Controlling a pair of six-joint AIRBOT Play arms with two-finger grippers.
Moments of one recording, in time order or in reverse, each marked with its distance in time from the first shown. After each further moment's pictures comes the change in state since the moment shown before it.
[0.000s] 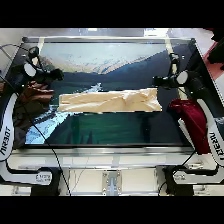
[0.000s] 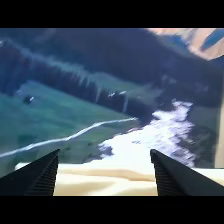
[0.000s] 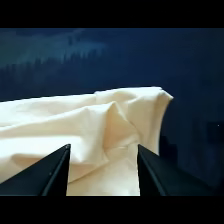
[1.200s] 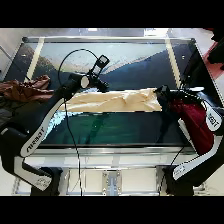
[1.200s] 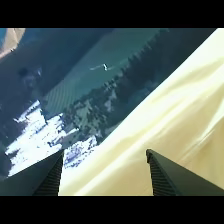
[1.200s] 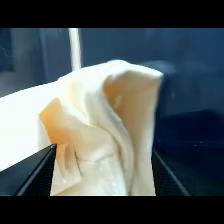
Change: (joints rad) left arm -0.508 -0.203 0.036 0.166 0.156 0.435; right arm -0.263 -0.396 0.011 0.739 0.157 -0.577
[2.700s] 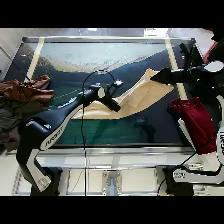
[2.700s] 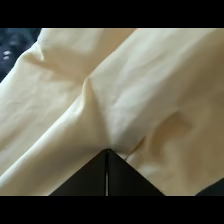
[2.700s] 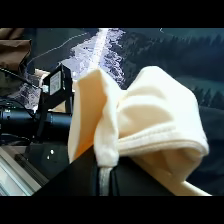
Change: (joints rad) left arm -0.138 -0.154 0.032 -0.251 -0.208 0.006; right arm 0.139 0.427 0.118 -0.018 0.303 0.136
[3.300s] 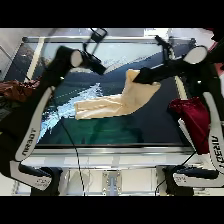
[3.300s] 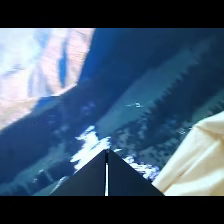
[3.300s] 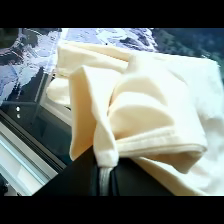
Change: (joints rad) left arm 0.184 0.251 0.361 0.409 -0.140 -0.157; right arm 0.411 -0.023 0.173 -0.280 -0.047 0.309
